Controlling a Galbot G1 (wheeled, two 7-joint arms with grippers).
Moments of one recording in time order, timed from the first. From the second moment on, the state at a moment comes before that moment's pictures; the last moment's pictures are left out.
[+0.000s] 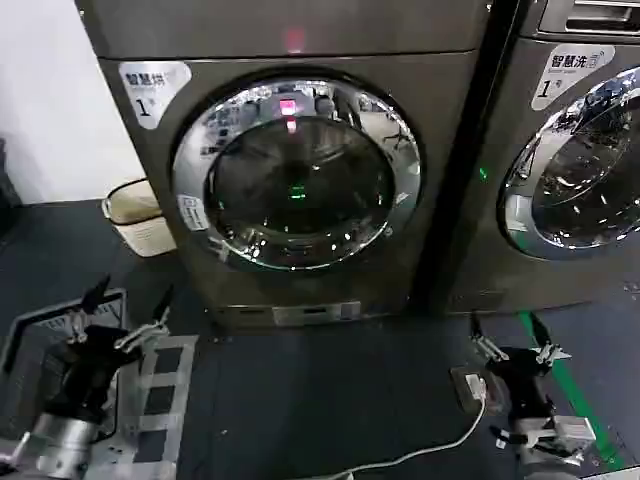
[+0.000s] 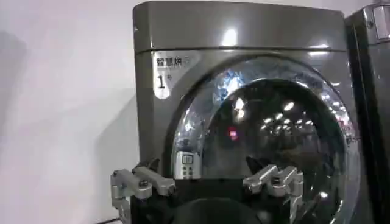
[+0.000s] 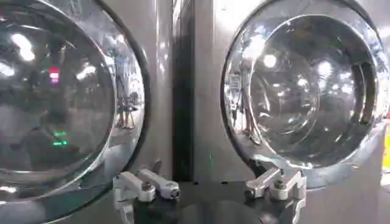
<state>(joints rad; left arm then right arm) 1.61 -1.43 -0.93 -2.40 -0.33 0.12 0.32 -1.65 1.53 0.79 2.30 0.16 -0.11 -0.08</state>
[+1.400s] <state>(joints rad) 1.62 -1.45 -0.91 -2.43 -0.28 0.22 0.36 -0.73 1.19 0.06 1.74 0.38 -0.18 -0.48</state>
